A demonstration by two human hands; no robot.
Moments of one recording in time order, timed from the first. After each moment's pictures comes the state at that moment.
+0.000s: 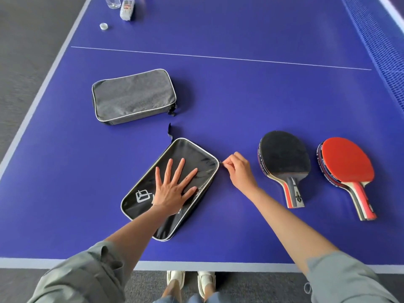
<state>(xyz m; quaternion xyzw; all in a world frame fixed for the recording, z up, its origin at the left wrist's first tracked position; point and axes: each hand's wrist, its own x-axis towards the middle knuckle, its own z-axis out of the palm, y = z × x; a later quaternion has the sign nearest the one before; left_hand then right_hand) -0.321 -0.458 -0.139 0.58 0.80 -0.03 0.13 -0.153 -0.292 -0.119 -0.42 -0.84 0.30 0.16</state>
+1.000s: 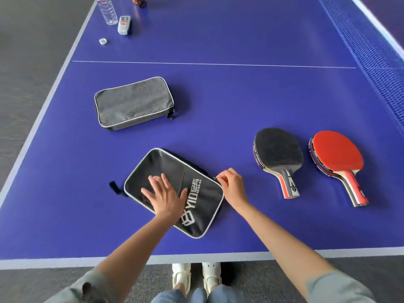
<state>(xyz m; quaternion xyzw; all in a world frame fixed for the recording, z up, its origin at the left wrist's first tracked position) -0.293 -0.479 -0.093 0.38 0.90 -0.07 0.18 -0.143 -0.358 -0.125 -0.48 -0.78 0.35 0.20</state>
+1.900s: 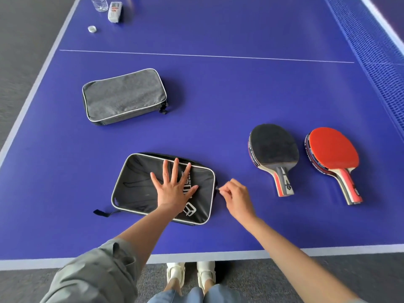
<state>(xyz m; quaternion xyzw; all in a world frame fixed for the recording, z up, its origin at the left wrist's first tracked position) -0.286 -0.456 -0.131 0.52 0.84 -0.06 0.14 -0.097 -0.374 -0.126 -0.45 -0.81 0.33 0.16</state>
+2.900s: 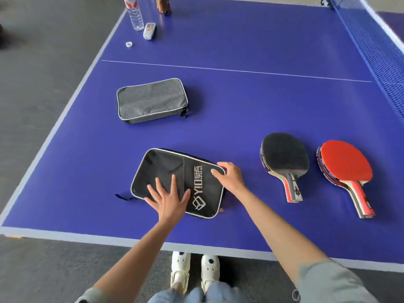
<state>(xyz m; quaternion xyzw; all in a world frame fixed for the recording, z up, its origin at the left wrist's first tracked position) -0.274 -0.517 -0.097 0.27 0.92 0.16 0.25 -0.167 -0.354 -0.087 -0.50 -0.75 0.43 0.08</state>
